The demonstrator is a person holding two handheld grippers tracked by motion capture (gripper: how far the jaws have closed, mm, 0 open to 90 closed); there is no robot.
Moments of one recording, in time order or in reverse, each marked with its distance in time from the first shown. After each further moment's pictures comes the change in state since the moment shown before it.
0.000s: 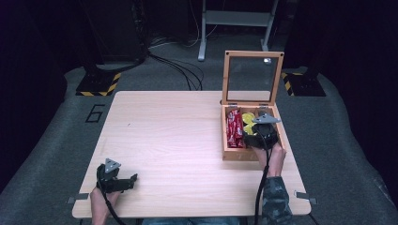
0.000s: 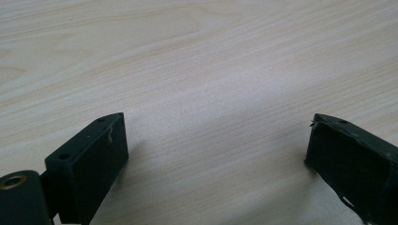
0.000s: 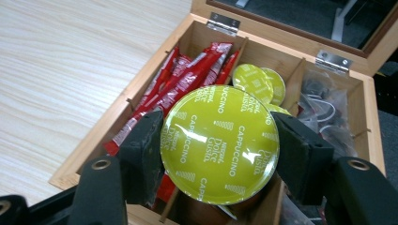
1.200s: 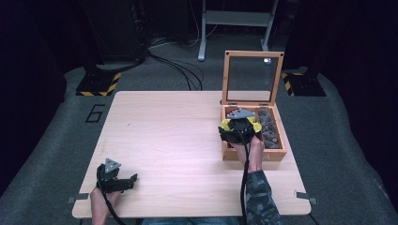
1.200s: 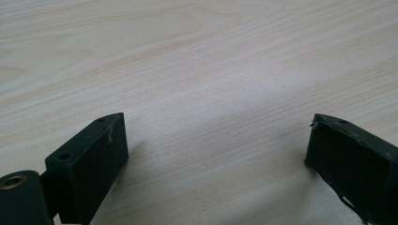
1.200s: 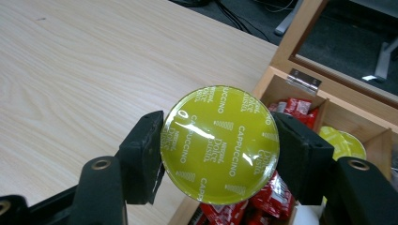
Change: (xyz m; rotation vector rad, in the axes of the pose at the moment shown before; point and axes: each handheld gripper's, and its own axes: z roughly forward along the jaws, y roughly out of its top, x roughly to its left) left arm 0.000 0.000 0.000 0.000 0.000 0.000; right arm 0.061 0.039 0.008 -0.057 0.131 -0.099
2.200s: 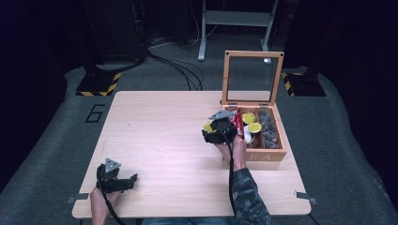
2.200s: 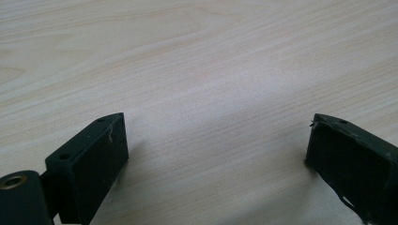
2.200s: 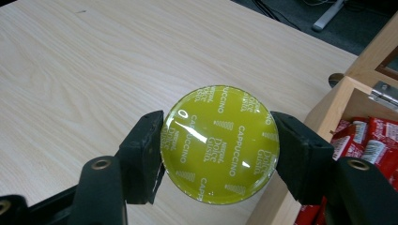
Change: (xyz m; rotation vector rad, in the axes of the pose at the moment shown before) left arm 0.000 0.000 0.000 0.000 0.000 0.000; right arm 0.036 0.009 0.038 0.044 0.109 -0.007
